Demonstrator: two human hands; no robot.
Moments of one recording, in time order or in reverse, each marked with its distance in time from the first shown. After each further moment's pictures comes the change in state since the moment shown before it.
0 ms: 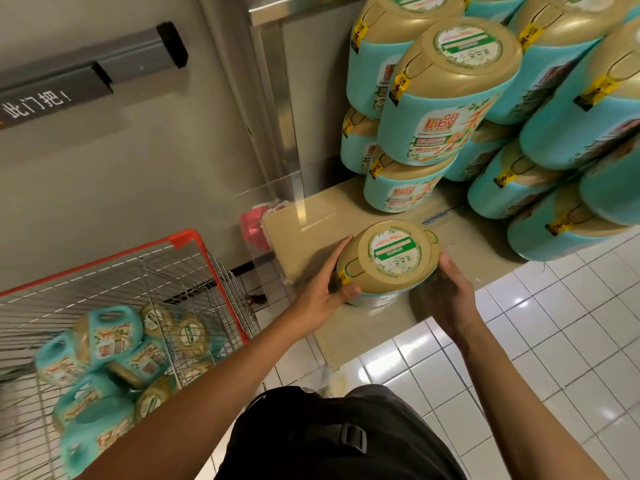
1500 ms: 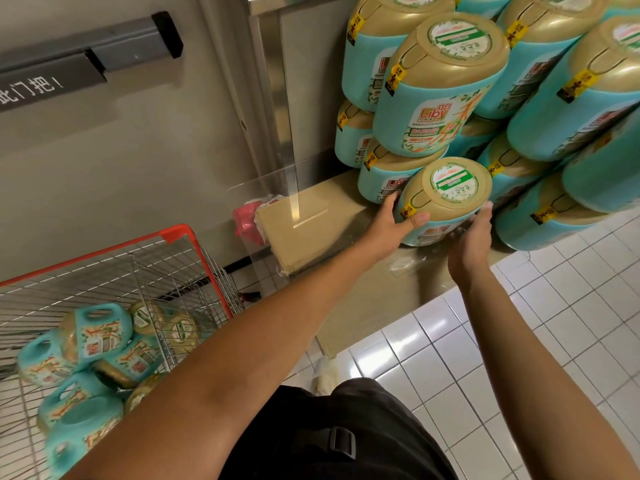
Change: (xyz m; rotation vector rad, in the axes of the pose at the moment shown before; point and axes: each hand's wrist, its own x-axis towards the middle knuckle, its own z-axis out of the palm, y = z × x) left_hand 0.119 0.052 0.075 -0.057 0.037 -0.218; right_hand 0.063 -0.034 -0.029 0.020 0.630 -0.065
